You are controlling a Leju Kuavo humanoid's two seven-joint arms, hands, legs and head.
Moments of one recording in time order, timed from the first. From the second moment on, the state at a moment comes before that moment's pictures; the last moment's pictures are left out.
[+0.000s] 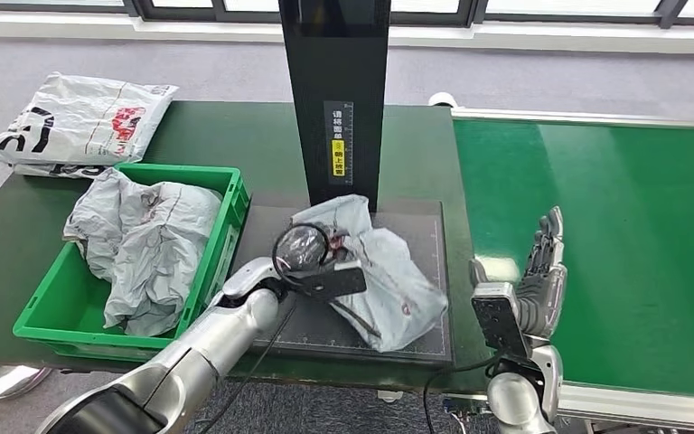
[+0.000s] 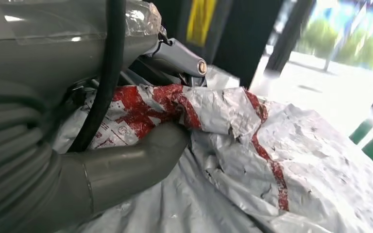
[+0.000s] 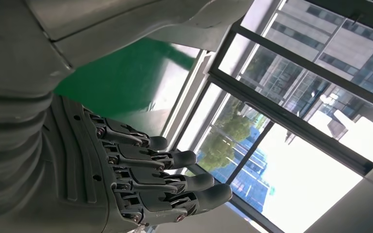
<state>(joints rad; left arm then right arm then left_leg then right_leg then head) -0.65 -0.16 -0.45 -0.64 -0.76 0.17 -0.27 -0.06 0.17 0.14 -1.46 0.68 -0.61 -0.33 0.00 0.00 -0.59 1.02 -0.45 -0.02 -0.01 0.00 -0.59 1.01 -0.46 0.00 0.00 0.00</state>
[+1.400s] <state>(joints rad) -0.60 -0.14 -0.35 -0.89 -0.70 0.13 -0.26 -0.05 0.17 0.13 -1.48 0.68 -0.62 -0.33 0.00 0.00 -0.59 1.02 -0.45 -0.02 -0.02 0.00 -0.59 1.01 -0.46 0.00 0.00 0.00</state>
